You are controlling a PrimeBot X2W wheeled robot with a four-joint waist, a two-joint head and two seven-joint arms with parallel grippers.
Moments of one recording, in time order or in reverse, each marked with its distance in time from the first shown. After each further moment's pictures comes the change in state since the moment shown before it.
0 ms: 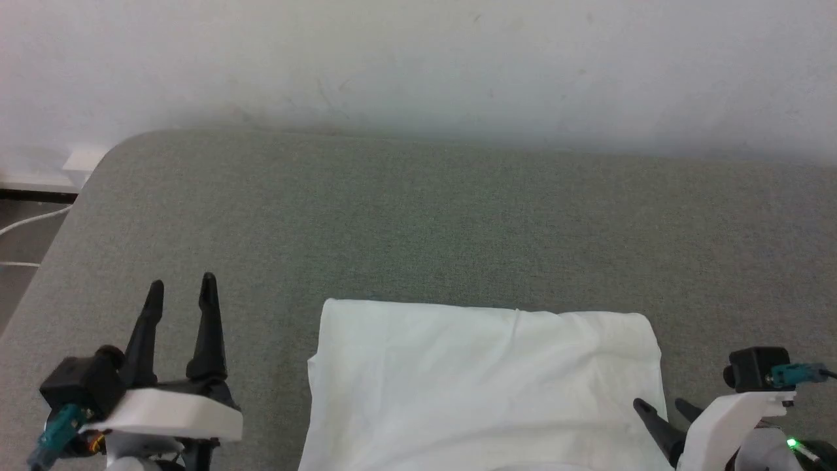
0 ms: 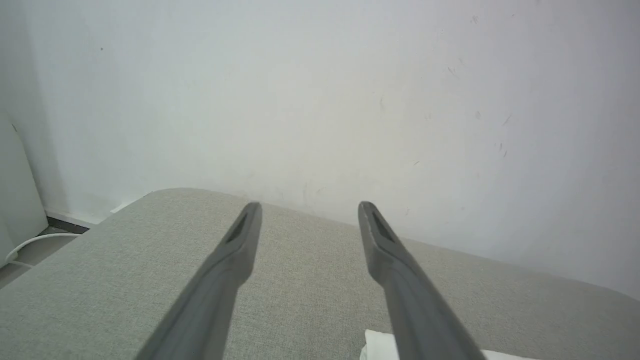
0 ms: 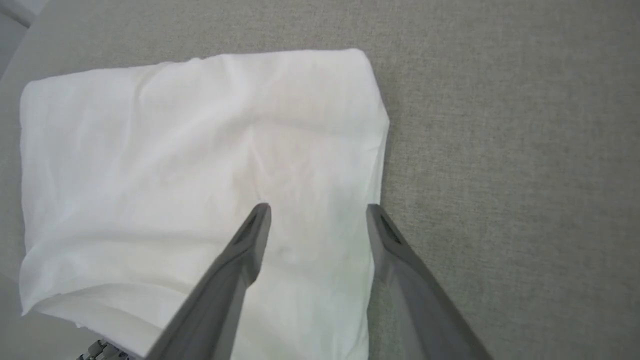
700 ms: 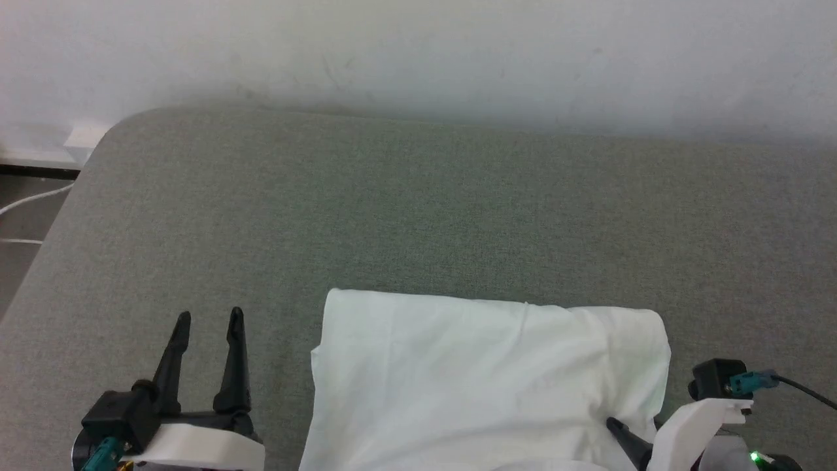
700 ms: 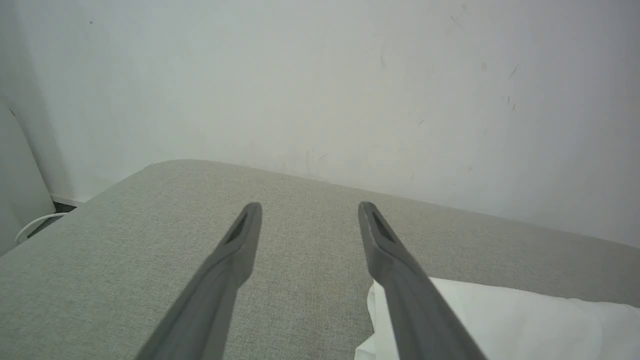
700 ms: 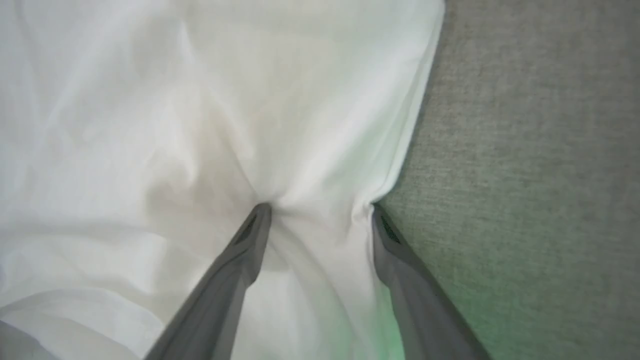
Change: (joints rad) left arm 0.096 -0.299 0.250 0.073 0.363 -0.276 0.000; right arm -0.041 0.058 0.043 0.217 -0.023 -0.008 -0.033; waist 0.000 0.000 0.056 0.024
